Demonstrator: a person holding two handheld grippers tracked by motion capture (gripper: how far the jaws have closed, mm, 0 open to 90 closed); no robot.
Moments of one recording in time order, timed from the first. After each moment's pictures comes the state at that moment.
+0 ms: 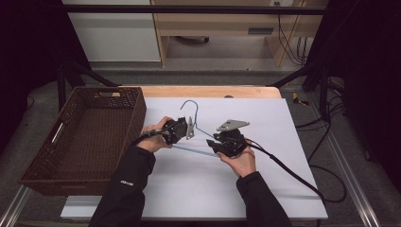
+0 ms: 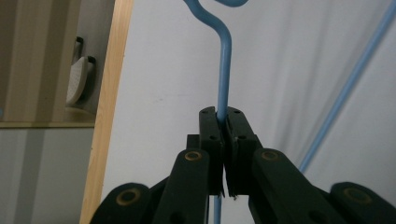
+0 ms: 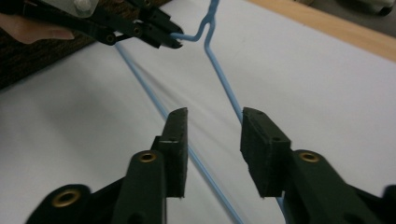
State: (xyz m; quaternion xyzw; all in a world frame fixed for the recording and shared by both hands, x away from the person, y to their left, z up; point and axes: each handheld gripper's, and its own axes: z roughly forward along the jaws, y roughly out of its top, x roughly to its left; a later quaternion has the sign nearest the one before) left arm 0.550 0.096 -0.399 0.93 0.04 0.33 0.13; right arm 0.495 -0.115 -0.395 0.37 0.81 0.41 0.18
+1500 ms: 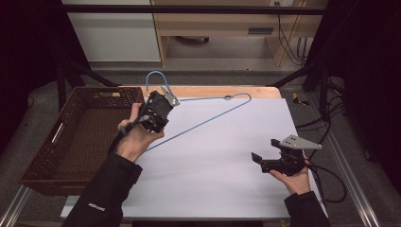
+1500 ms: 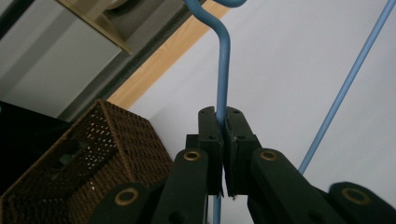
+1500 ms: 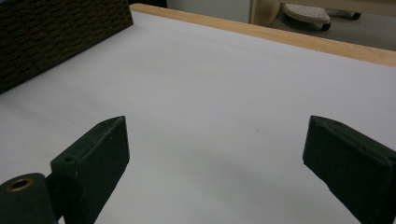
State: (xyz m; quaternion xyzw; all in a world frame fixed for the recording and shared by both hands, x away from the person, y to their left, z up) left arm 0.488 0.123 -0.256 0.86 0.34 0.32 0.19; right arm 0.438 -0.254 -0.400 0.42 0.74 0.48 0.21
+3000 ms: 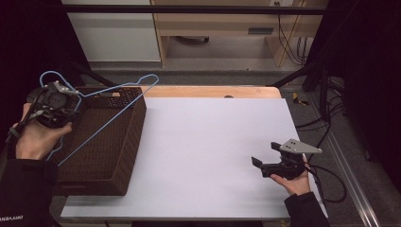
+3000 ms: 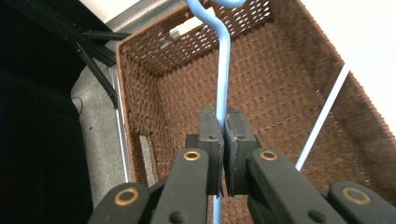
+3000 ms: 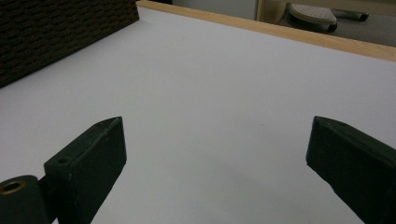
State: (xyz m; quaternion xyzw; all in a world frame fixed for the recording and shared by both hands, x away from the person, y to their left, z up) left arm 0.486 0.336 -0.249 0.79 0.50 0.32 0.13; right arm 0.432 -0.256 -0.408 0.41 0.75 0.48 0.21
